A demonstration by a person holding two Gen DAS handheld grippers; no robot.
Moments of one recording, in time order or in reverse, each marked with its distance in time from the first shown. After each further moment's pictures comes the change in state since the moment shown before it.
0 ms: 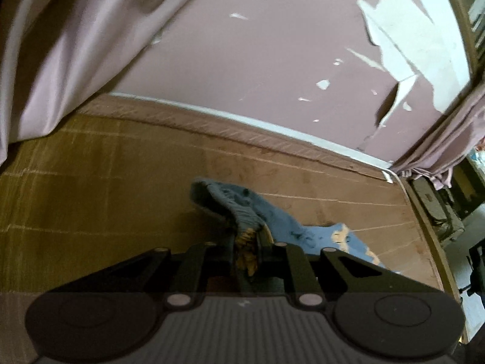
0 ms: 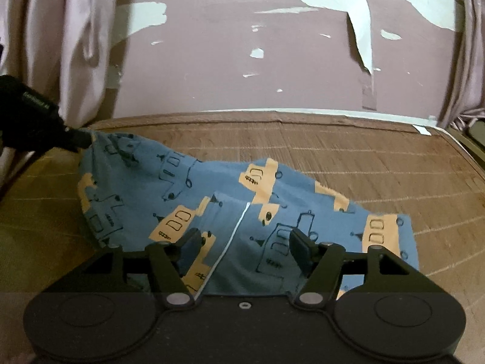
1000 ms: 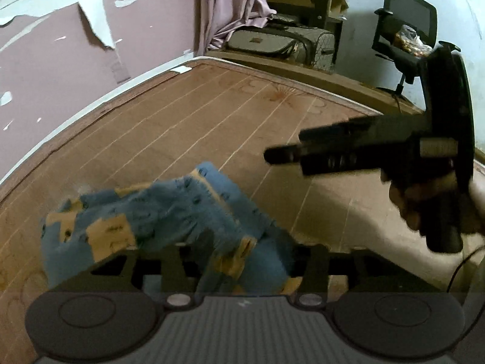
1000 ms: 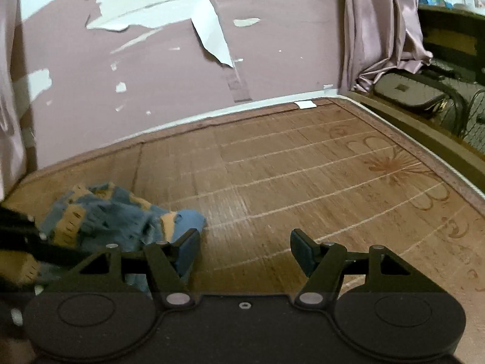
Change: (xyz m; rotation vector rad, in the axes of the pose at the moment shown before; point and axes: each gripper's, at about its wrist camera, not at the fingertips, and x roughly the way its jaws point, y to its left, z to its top) left arm 0.082 -0.293 -0.173 0.872 0.188 -0.211; right arm -0.054 -0.201 -0.026 0.287 -0.047 -0.088
